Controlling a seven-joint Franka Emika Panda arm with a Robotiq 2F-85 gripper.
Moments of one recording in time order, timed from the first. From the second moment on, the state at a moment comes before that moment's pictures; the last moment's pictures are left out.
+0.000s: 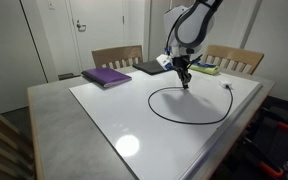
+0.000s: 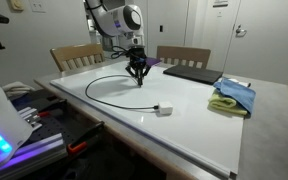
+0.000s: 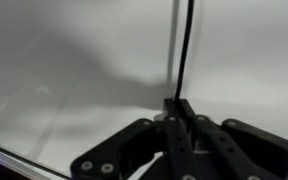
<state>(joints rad) 0.21 0.50 -0.18 -2.17 -0.27 2.45 2.37</state>
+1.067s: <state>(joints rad) 0.23 0.51 -0.12 -2.07 -0.32 2.47 2.03</state>
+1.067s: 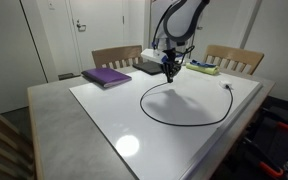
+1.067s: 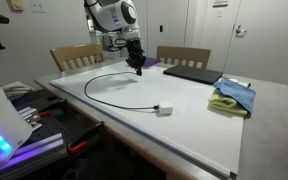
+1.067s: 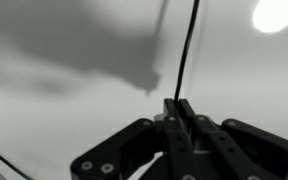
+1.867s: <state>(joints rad) 0.32 0.53 -0.07 -1.95 -0.43 2.49 1.63</state>
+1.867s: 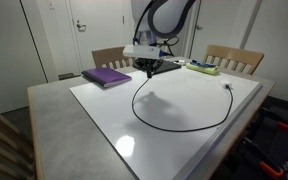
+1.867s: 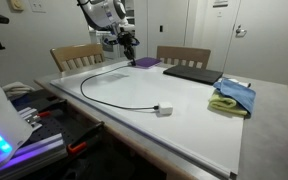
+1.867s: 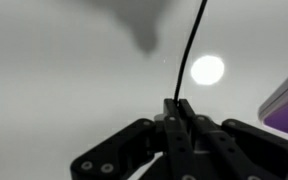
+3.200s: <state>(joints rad) 0.34 0.65 0.01 -1.76 -0.40 2.60 1.16</state>
